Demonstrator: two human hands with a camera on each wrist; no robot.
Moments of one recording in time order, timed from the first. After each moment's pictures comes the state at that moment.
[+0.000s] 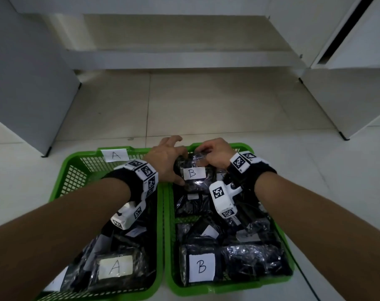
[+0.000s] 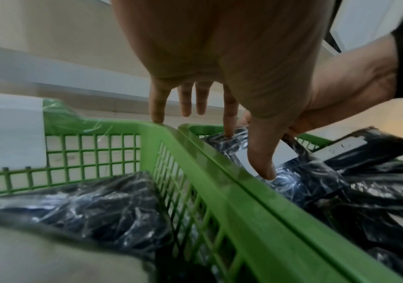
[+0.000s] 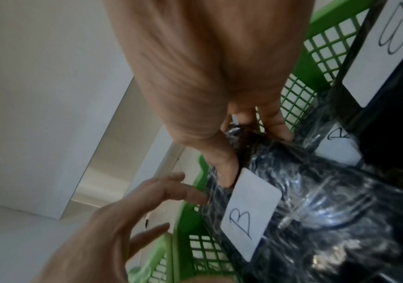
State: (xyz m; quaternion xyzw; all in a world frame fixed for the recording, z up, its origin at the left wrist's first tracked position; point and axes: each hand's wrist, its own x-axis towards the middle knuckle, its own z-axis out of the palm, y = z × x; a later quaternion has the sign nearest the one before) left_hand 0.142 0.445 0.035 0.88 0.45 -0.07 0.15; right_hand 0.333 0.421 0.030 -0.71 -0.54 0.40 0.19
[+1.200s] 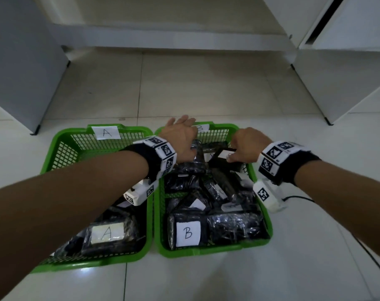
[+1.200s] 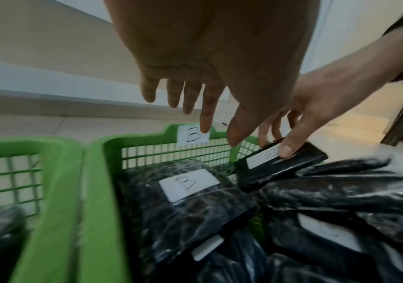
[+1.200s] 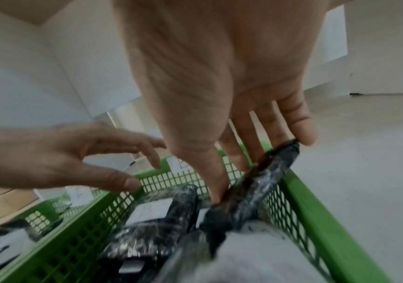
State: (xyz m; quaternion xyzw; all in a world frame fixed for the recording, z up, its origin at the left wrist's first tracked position) left_hand 0.194 0.412 0.053 0.91 0.40 -0.06 0.09; right_hand 0.400 0.355 0.073 -0.74 -0.64 0.16 -0.13
